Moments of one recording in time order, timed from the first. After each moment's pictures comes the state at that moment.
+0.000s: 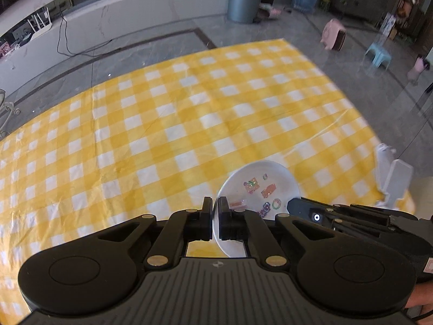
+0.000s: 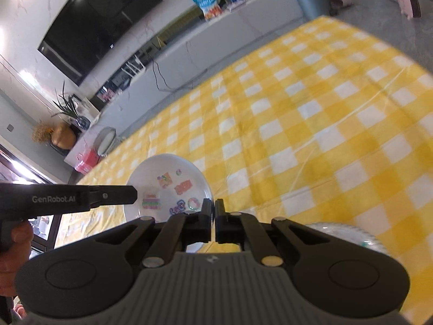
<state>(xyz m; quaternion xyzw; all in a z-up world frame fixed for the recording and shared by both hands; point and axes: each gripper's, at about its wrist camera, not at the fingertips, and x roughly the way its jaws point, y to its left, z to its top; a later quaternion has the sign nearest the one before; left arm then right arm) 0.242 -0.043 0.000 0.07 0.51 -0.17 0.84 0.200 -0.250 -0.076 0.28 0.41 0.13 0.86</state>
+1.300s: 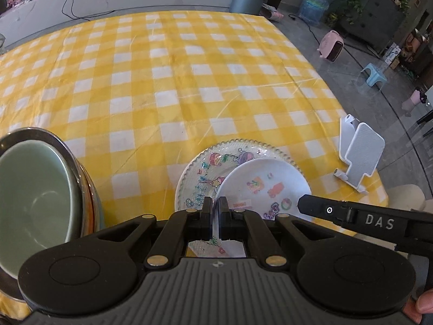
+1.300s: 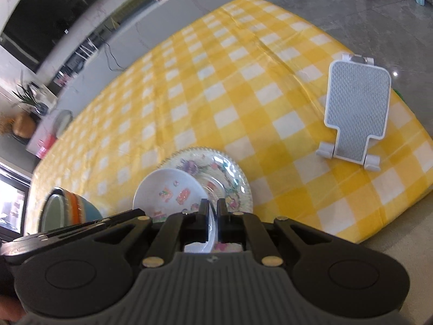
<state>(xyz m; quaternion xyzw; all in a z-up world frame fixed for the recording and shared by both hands) 0.146 -0.108 -0.078 -0.04 0.52 -0.15 0.84 0.129 -0.327 -0.093 0.25 0.50 0.04 0.83</state>
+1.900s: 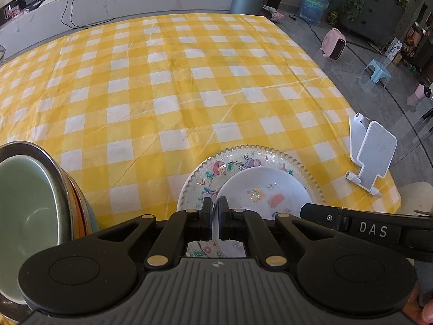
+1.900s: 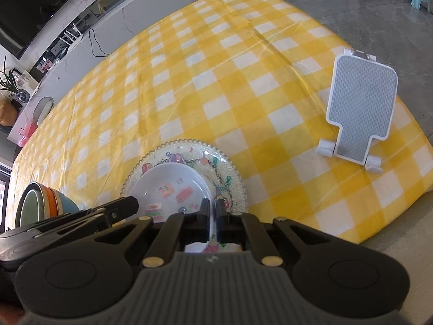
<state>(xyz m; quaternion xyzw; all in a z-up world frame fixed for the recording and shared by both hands) 0.156 -0.116 -0.088 -0.01 0.51 -0.14 0.85 0.139 -0.314 -0.099 0.22 0.52 0.02 0.82</state>
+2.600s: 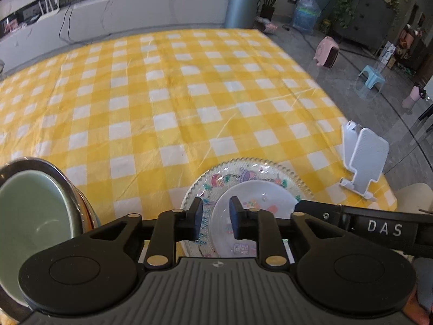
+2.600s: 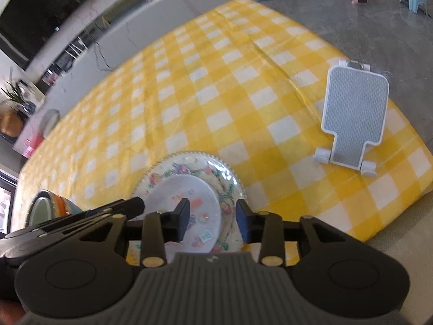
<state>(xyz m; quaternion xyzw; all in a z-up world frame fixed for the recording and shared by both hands) 0.146 -0.111 -0.070 -0.01 0.47 -0.16 0.87 0.126 -0.320 -0.088 0.24 0.49 0.02 0.84</state>
